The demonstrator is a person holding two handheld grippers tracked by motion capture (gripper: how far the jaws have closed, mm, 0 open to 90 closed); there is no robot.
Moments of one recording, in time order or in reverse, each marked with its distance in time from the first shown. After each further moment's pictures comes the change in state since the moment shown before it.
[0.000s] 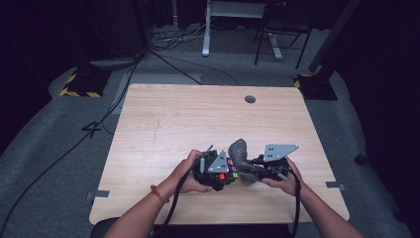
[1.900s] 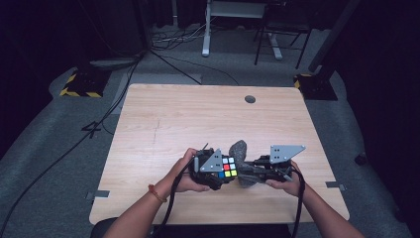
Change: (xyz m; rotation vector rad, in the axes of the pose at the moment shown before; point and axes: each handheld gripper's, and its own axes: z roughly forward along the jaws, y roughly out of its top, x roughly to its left) left arm 0.000 -0.001 -0.011 -0.078 -0.012 0.025; right arm 0.007 0.003 -0.009 -0.104 0.089 -0.060
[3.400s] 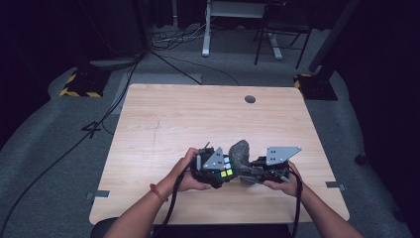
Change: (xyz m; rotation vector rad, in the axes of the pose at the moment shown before) left arm 0.007 -0.002 0.002 0.020 0.015 -0.042; right arm -0.001 -0.004 0.006 0.032 -0.019 -0.004
